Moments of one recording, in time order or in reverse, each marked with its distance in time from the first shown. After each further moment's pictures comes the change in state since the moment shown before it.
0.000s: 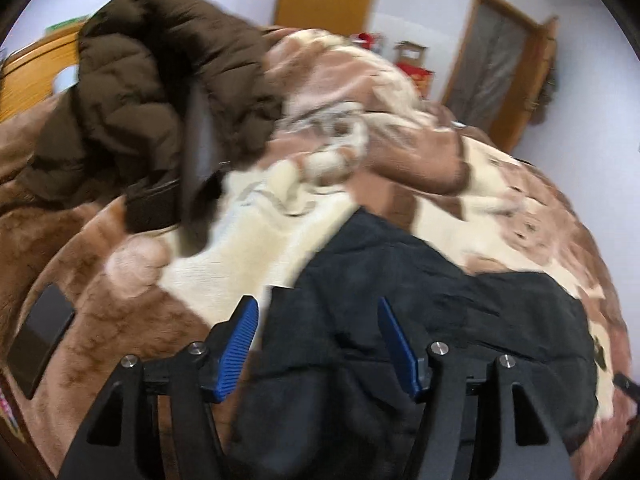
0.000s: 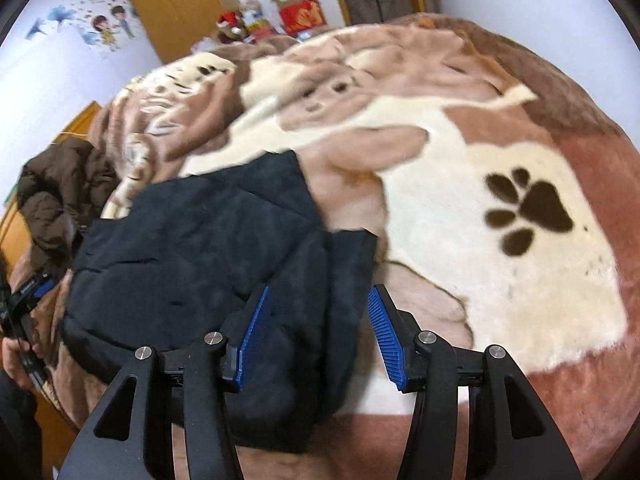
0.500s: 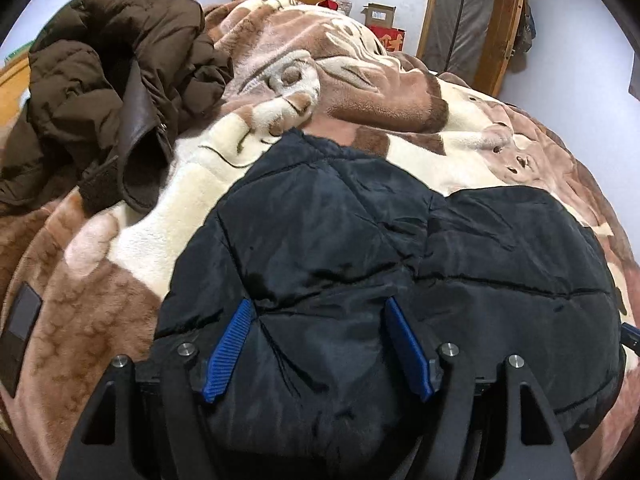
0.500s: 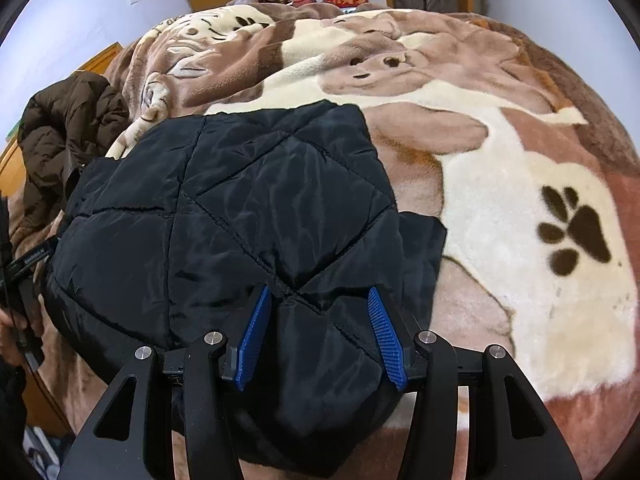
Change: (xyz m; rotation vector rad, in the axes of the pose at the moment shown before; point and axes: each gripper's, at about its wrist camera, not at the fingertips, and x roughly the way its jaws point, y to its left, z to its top) left arm 0.037 -0.042 -0.036 0.116 0.090 0.030; right arm 0.043 0.034 -0.010 -0.152 0.096 -0.051
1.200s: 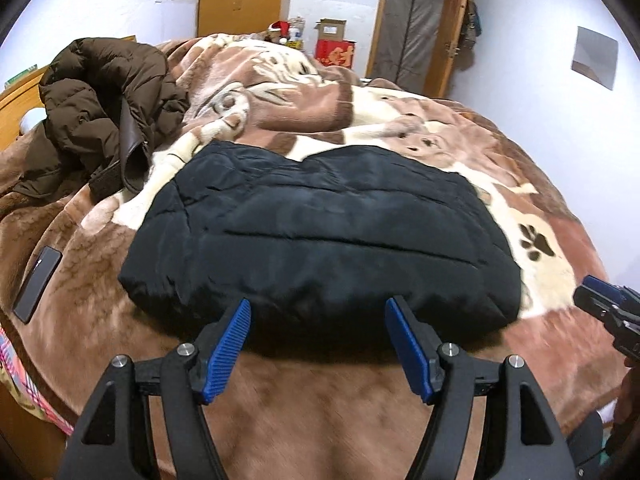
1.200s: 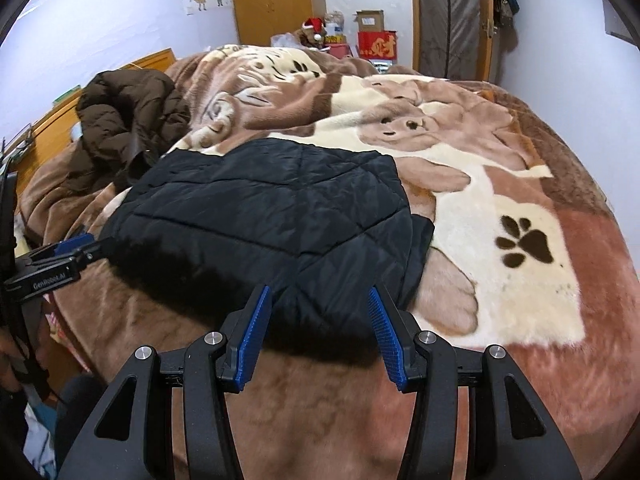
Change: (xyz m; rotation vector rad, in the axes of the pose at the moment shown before) left arm -0.163 -0.107 -0.099 0.086 -0.052 -0.095; right arm -0.139 0.054 -0.081 -0.137 -0.169 0.015
